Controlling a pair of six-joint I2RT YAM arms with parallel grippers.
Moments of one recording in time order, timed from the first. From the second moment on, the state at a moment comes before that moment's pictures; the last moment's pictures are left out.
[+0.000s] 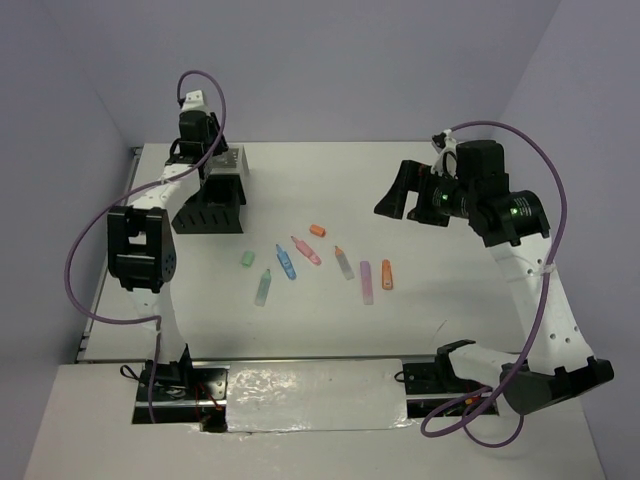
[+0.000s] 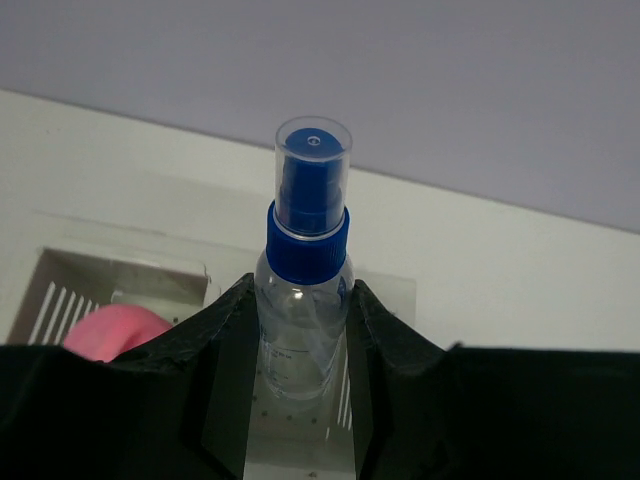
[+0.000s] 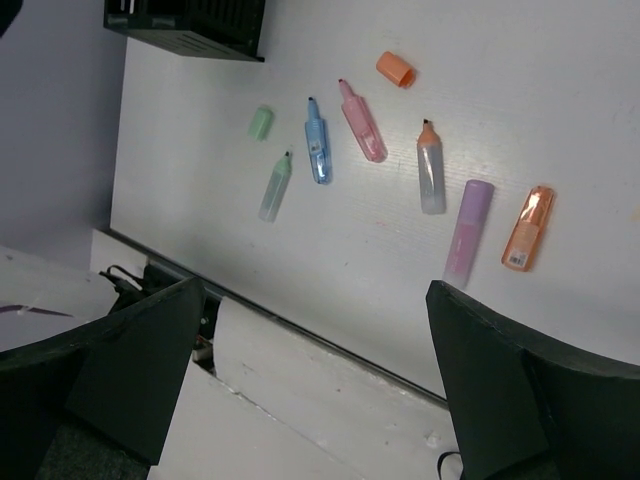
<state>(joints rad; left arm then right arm) -0.05 2.00 1.64 0.07 -0.15 -0.27 0.25 1.16 1.53 -1.03 -0.36 0.44</state>
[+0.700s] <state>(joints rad) -0.06 1.90 1.61 -0.01 -0.12 -0.30 0.25 1.16 1.50 -0.99 -0.40 0.44</state>
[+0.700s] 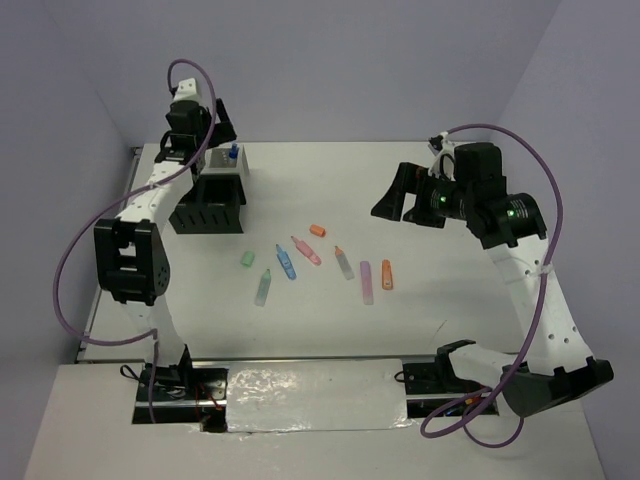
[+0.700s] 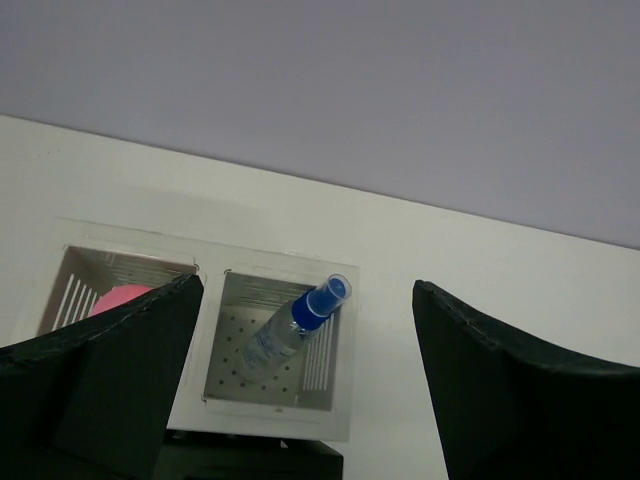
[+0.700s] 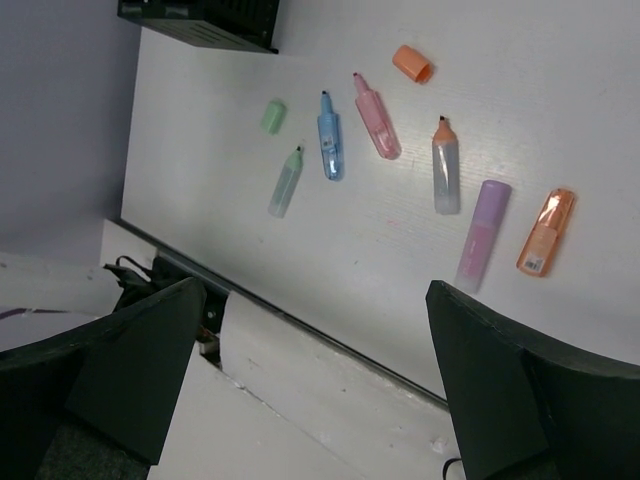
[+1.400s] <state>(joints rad) -0.12 1.15 1.35 -0.60 -0.07 -0.40 0.55 1.33 1.31 -0.92 -0.08 0.38</state>
